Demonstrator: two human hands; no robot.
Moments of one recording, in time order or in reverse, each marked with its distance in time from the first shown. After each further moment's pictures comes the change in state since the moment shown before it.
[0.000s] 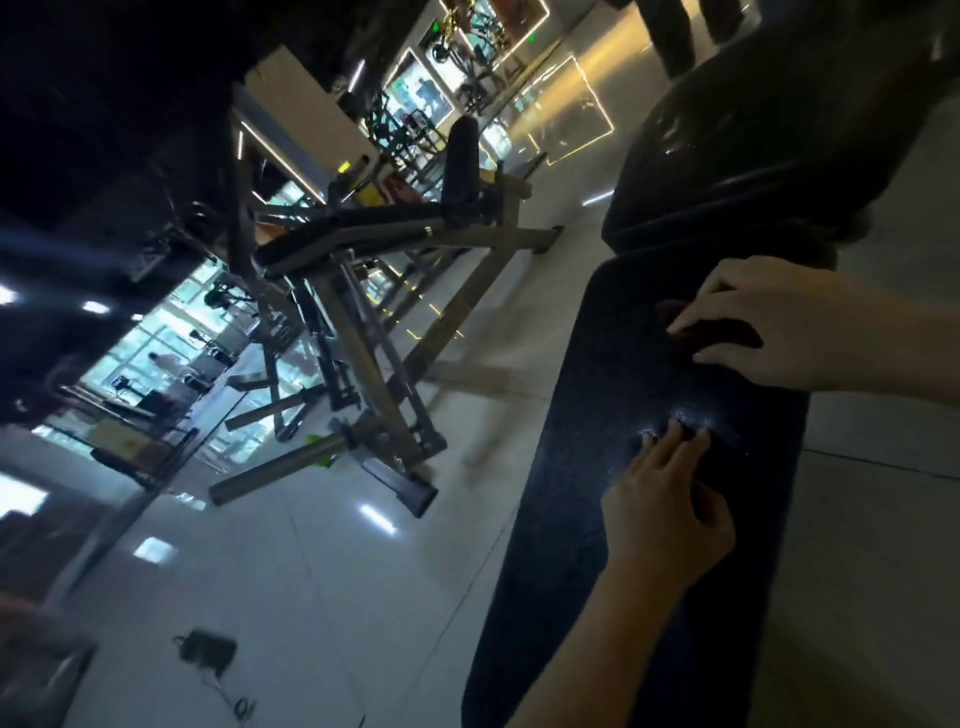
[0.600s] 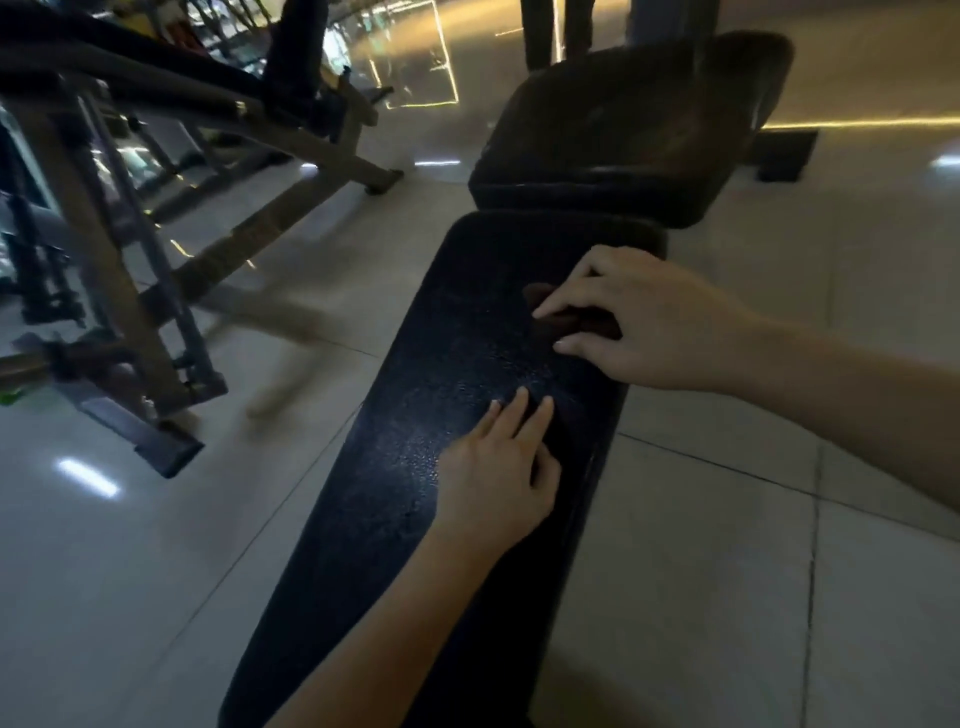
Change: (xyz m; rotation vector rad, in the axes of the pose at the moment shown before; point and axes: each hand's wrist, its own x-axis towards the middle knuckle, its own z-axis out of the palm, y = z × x) left_hand -0.001 -0.029 0.024 0.073 0.145 0.146; right_hand -0.007 -0.041 -0.014 -0.130 -0.187 0.087
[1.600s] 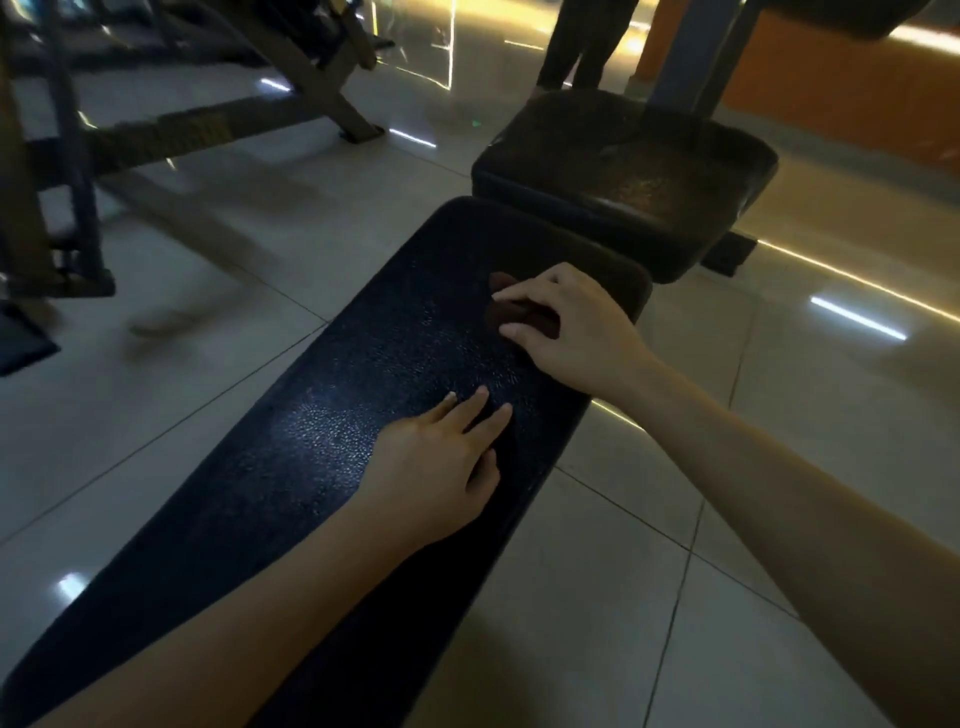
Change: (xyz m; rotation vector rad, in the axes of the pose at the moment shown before) left_hand 0.005 -0.010 0.008 -0.079 0.043 0.060; right_hand 0.045 0.010 0.040 -0.029 0.044 0.088
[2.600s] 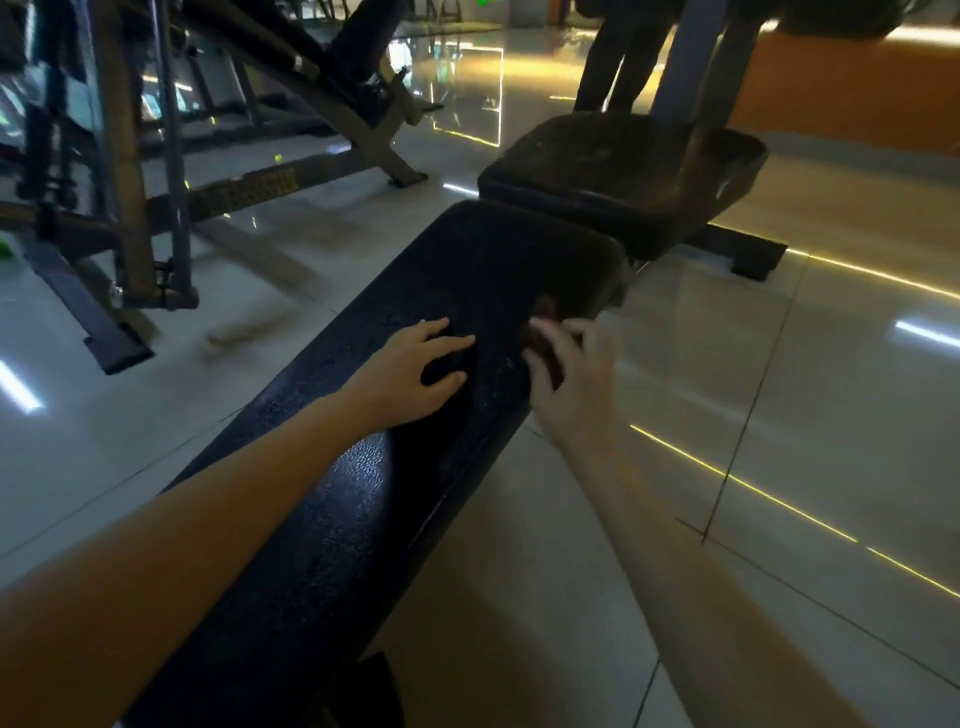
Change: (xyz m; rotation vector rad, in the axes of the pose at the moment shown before) left_hand 0.000 -0.017 -0.015 -0.339 -0.187 -0.239; right_hand -0.102 0.024 0.086 0.228 0.611 -0.005
